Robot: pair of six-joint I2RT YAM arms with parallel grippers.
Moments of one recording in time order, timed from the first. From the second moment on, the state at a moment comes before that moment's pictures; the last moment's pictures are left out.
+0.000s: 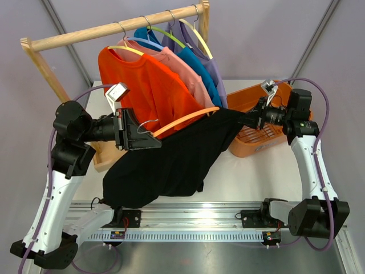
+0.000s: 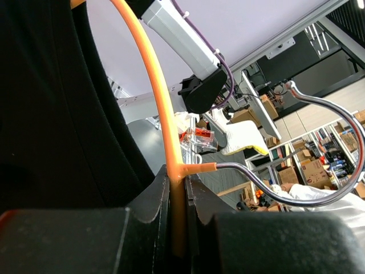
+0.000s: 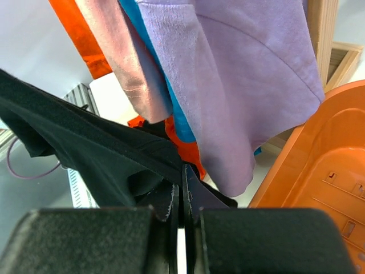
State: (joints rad) left arm -0.34 0.89 1.34 -0.31 1.20 -0.98; right arm -0.09 1.20 1.13 -0.44 -1.17 -0.05
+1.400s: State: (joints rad) left arm -0.33 0.82 1.23 -0.29 1.23 -0.88; right arm 0.11 1.21 1.20 -0.64 -1.27 -0.39
